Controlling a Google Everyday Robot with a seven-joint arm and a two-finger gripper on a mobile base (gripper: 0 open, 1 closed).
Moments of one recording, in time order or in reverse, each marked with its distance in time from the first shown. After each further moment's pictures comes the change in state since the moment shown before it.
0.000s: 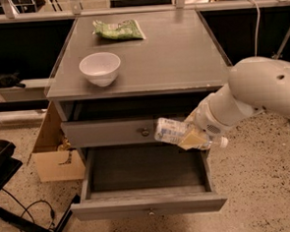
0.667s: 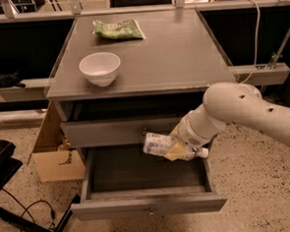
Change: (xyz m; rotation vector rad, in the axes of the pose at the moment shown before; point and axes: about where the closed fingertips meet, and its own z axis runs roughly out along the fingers) arm 0.008 0.009 0.084 -0.082 -0.009 -0.017
